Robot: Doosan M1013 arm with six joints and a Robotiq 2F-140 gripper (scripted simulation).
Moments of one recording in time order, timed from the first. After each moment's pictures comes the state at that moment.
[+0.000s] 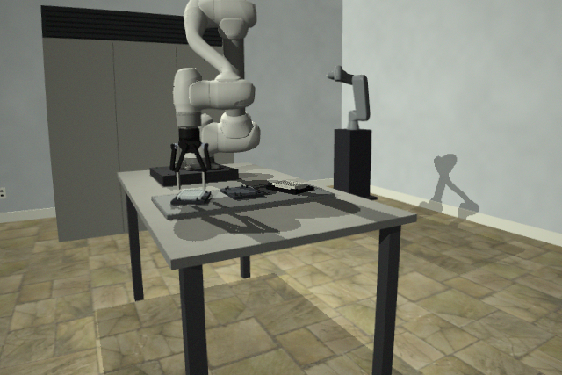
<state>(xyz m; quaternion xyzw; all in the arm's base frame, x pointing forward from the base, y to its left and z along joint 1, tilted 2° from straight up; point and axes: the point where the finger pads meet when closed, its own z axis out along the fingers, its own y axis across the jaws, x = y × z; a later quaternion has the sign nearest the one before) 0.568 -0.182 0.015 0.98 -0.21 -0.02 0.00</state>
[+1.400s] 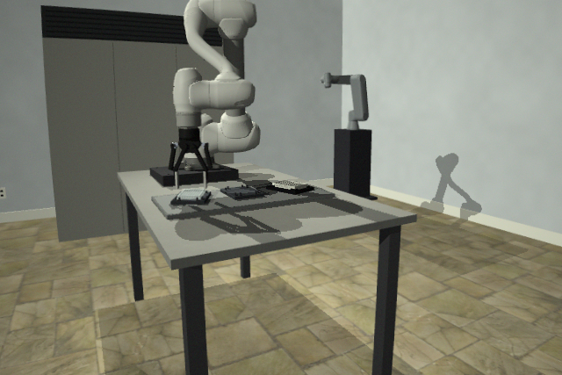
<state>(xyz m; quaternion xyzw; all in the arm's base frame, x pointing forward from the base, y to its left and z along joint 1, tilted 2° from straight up) 0.568 -0.182 0.015 0.98 -0.21 -0.02 0.00</state>
